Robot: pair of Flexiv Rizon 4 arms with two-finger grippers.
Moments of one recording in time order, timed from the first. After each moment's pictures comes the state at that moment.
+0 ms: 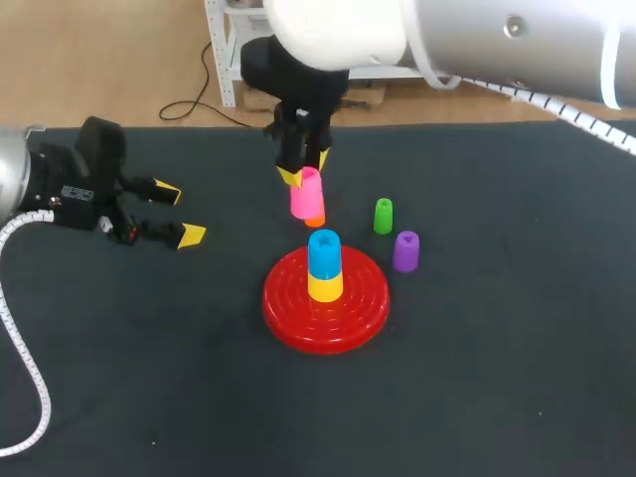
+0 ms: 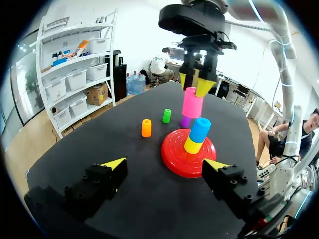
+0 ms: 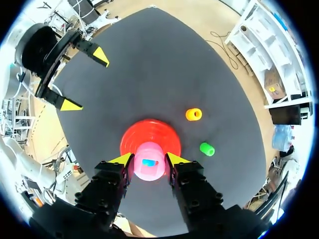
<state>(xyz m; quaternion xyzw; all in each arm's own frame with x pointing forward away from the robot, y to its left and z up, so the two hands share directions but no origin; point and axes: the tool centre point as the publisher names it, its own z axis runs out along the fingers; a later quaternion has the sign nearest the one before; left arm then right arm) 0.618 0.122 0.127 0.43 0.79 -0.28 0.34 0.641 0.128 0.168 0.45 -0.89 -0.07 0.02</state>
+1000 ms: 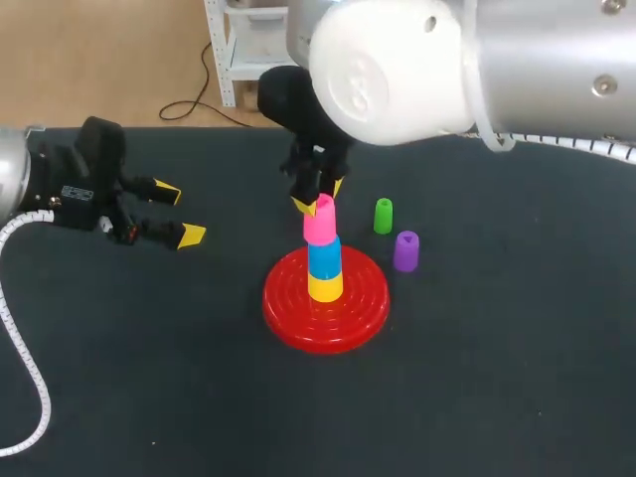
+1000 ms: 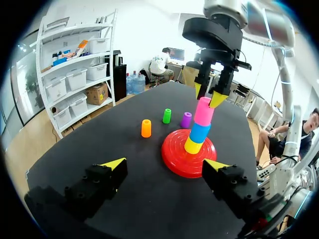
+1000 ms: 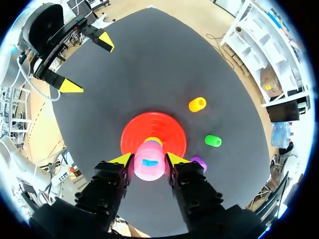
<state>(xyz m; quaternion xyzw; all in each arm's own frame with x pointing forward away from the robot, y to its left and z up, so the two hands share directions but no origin) 0.618 0.122 0.127 0.43 0.79 -0.28 0.34 0.612 0.115 0.151 0.44 -0.89 -0.07 -0.01</state>
